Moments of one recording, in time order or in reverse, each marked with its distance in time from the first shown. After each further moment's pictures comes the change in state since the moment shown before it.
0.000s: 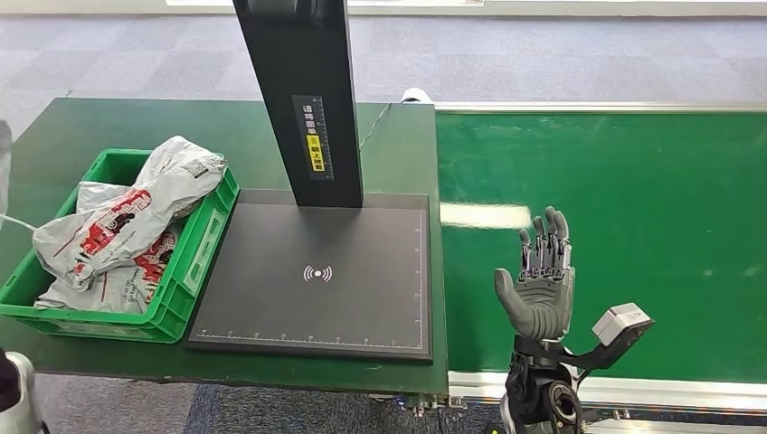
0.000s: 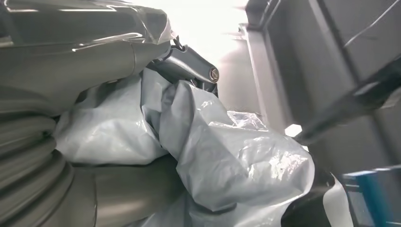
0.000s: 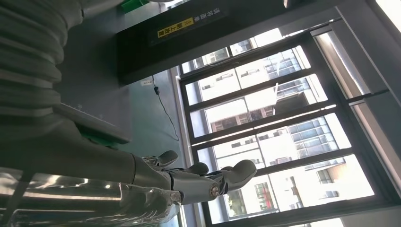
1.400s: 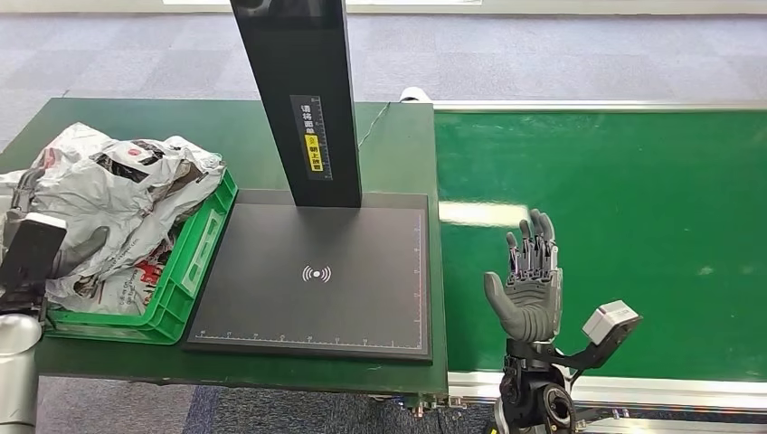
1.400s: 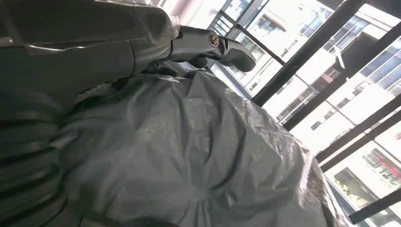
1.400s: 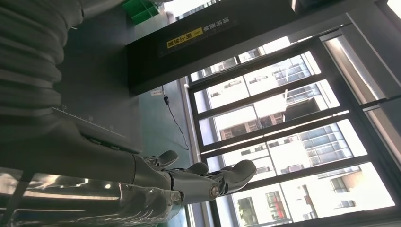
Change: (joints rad) left arm -0.112 0.233 -0.162 0.595 -0.617 -0.121 0.164; right arm 0.014 0.036 -0.010 -0.002 0.022 0.044 0.041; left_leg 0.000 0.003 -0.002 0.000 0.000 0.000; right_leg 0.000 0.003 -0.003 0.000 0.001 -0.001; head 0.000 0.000
